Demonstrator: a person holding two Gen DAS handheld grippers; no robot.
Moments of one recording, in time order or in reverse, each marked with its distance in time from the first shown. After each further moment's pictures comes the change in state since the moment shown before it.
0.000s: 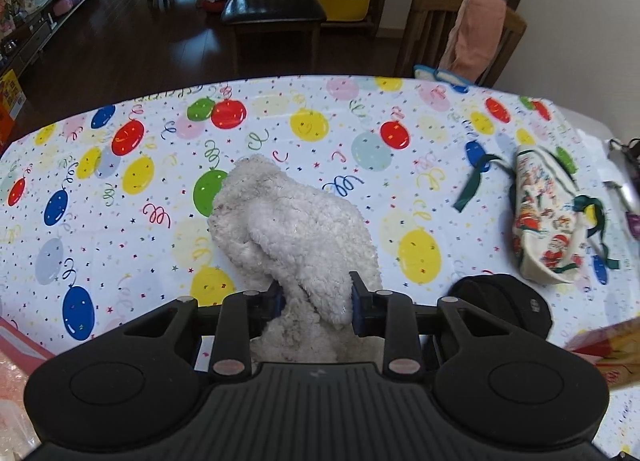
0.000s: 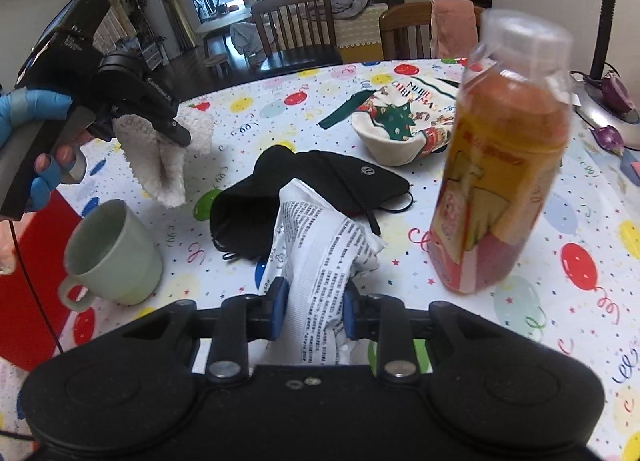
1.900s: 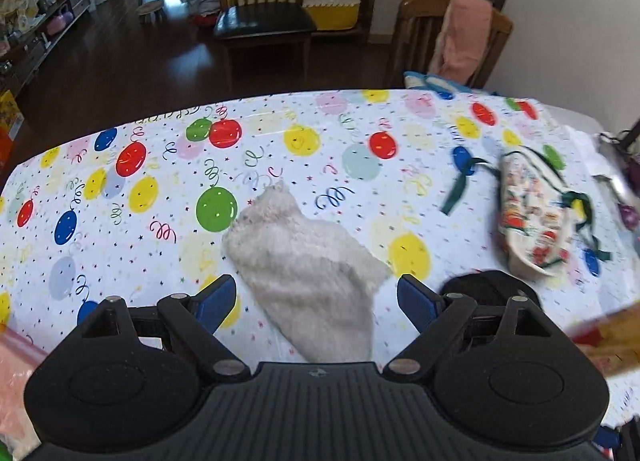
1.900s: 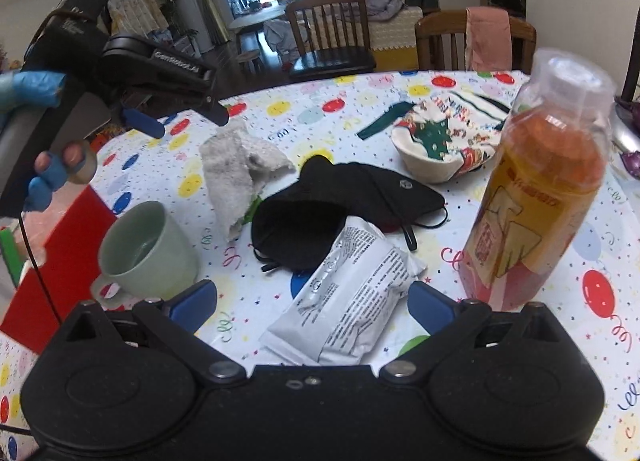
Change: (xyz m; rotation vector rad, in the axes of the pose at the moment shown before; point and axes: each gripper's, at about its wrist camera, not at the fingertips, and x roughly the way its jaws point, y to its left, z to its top) left arm -0.018 -0.007 0.003 0.048 -0.025 0.006; right arm 0.004 0.012 0.013 -0.053 0.021 0.076
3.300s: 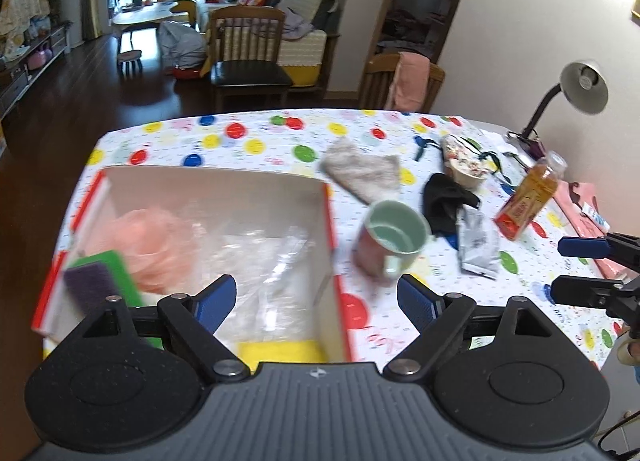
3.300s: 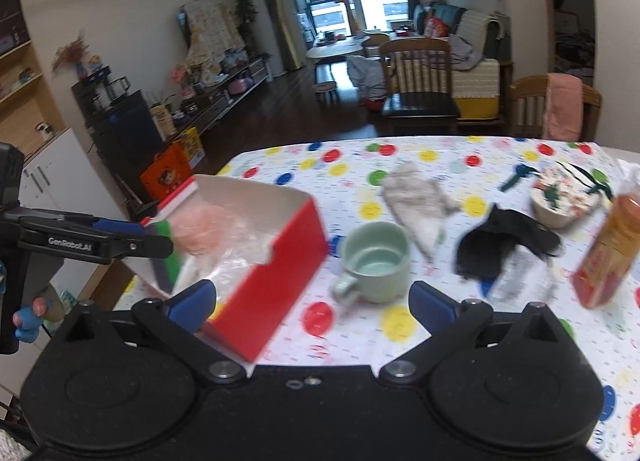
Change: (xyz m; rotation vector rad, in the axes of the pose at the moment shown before) left arm -0.217 0.193 -0.213 0.051 -0.215 -0.195; right arm -0.112 0.180 -0.024 -0.111 -0.111 0.136
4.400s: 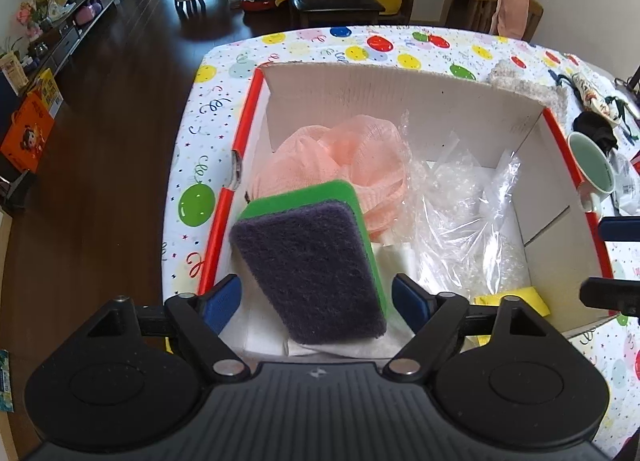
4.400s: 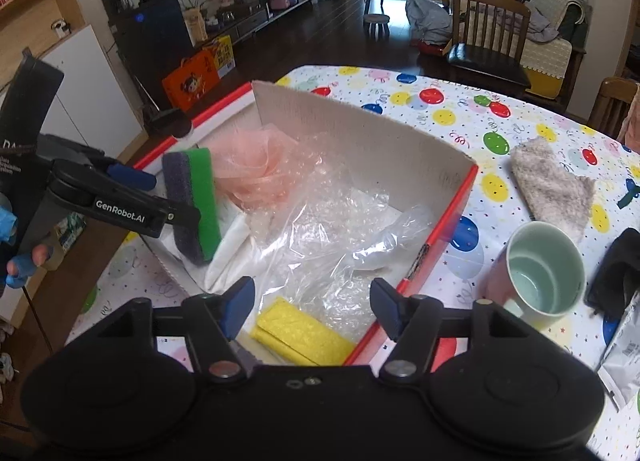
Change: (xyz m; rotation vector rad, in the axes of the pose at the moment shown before) left arm 0.055 0.158 -0.017 -0.009 0.225 0.216; right arm 0.154 0.125 0.009 -0.189 0.238 0.034
